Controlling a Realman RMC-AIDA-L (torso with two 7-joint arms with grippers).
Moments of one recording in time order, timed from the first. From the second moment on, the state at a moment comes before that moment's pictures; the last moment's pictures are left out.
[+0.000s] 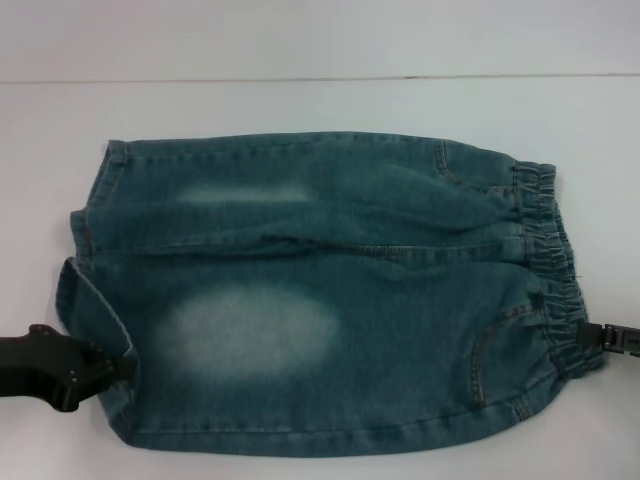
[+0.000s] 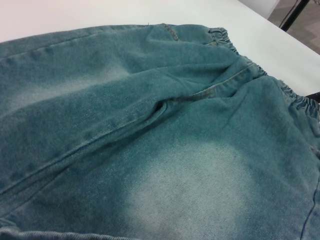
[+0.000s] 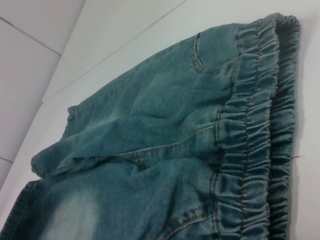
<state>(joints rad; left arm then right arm) -0.41 -2.17 0.45 1.06 2.50 1.78 -1.64 0.35 1.97 -0.36 -0.57 -2.31 -1.57 1.94</state>
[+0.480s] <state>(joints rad) -0.41 -2.17 0.45 1.06 2.50 1.78 -1.64 0.37 1.97 -0.38 -0.56 -2.31 -1.58 1.95</state>
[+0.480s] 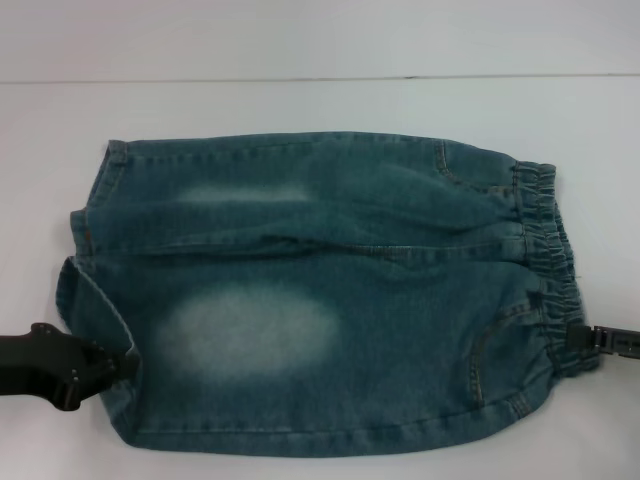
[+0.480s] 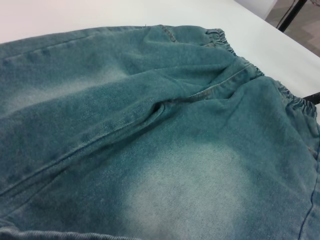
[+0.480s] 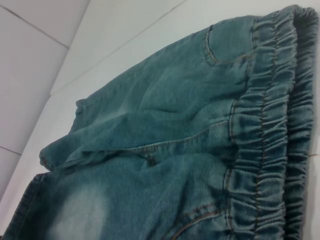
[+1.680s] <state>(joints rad) -0.42 -2.17 0.45 1.06 2.50 1.79 -1.64 0.39 1.97 -0.42 -0.57 -2.31 -1.61 1.96</state>
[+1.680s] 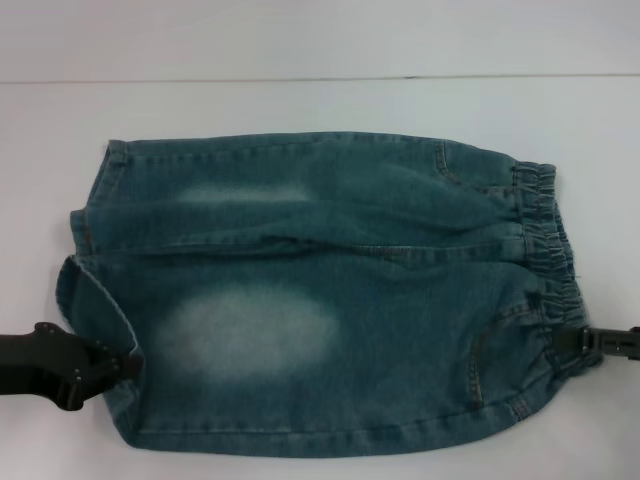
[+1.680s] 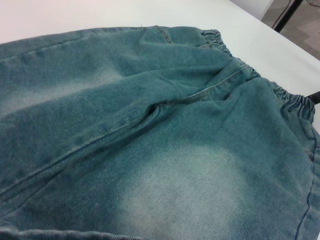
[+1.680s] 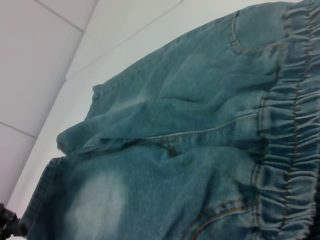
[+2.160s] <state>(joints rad) -0.41 -2.17 0.46 1.06 2.46 1.80 -1.64 0.40 1.97 -0.48 -0.58 -2.31 -1.61 1.97</state>
